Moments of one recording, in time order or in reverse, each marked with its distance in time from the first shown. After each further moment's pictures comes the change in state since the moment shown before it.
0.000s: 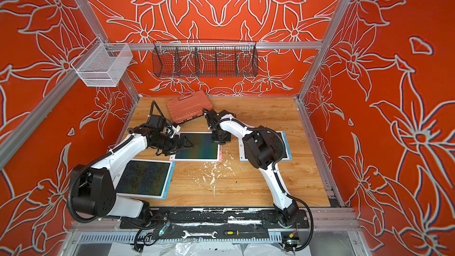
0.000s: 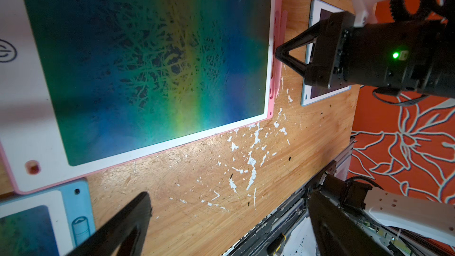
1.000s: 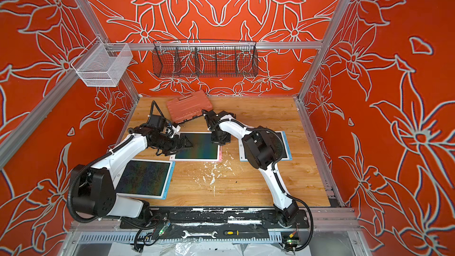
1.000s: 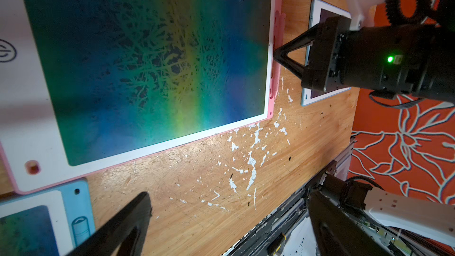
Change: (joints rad) left arm -0.002 0.000 0.000 0.000 -0.001 0.000; right arm 0.011 0.004 -0.003 -0.001 0.000 0.001
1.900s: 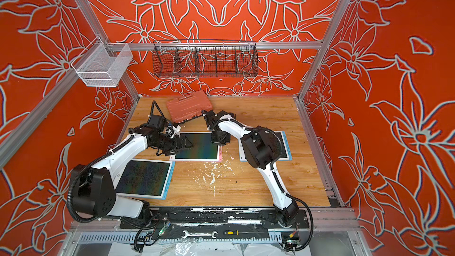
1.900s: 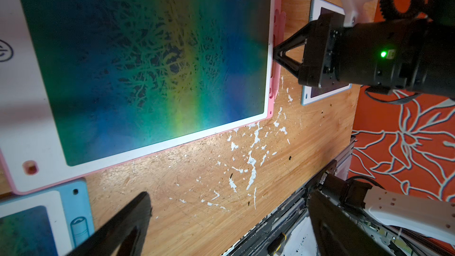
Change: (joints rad) left arm -0.005 0.000 0.000 0.000 -0.002 0.000; right arm 0.000 0.029 0.035 -0.027 0.000 0.000
